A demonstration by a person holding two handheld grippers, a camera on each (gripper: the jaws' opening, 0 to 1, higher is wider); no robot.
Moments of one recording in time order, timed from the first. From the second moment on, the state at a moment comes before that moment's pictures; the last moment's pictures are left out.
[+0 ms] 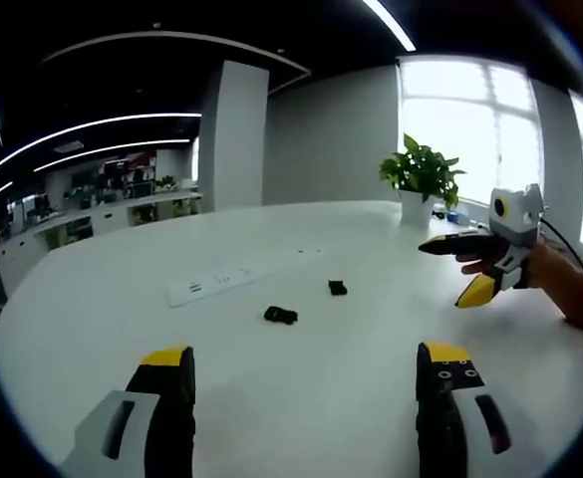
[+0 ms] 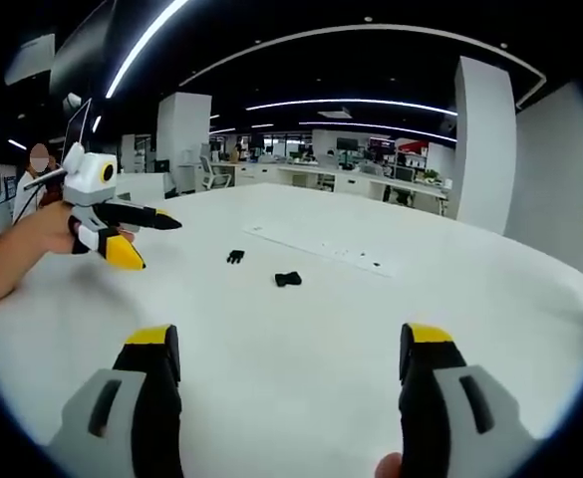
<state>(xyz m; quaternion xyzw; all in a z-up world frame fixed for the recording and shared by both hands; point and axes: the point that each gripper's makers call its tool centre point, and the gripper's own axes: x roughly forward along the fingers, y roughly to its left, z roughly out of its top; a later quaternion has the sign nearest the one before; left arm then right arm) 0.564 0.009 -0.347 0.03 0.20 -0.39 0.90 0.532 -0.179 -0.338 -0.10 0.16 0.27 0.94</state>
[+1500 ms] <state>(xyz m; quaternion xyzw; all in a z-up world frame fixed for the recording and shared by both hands) 0.599 0.003 -0.341 0.02 0.20 -0.40 0.90 0.570 -0.179 -0.338 -0.10 0.17 0.28 0.94</state>
